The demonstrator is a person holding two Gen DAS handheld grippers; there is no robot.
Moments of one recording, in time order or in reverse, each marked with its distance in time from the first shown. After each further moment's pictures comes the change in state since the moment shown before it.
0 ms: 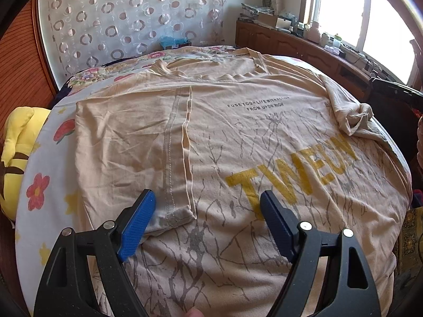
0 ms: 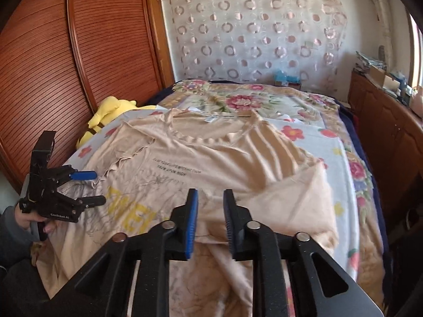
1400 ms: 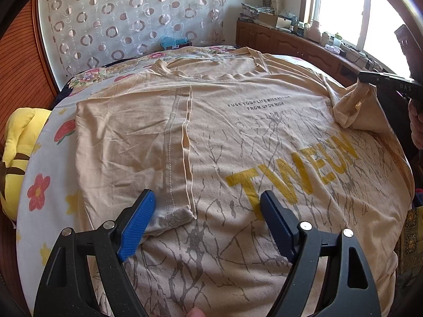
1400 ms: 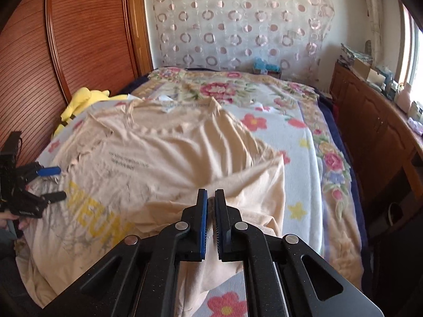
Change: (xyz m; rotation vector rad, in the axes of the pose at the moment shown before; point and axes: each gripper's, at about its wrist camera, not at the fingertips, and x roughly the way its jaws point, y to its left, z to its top) left arm 0.001 -0.002 0.000 0.008 0.001 0.009; right arm 0.032 -0.039 0.027 -0.002 0.075 -0.106
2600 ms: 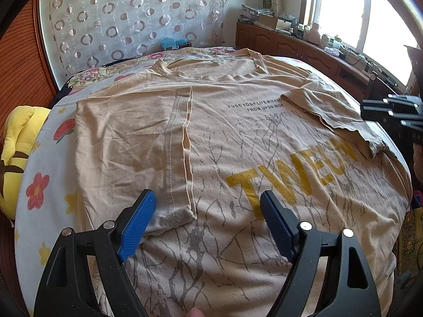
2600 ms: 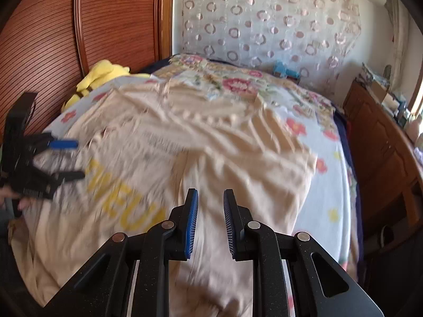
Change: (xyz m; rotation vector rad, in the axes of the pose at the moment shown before) left arm 0.000 0.000 -0.001 -0.007 -0.005 -0.006; right arm 0.021 0.073 -0.022 -0.149 0.065 0.007
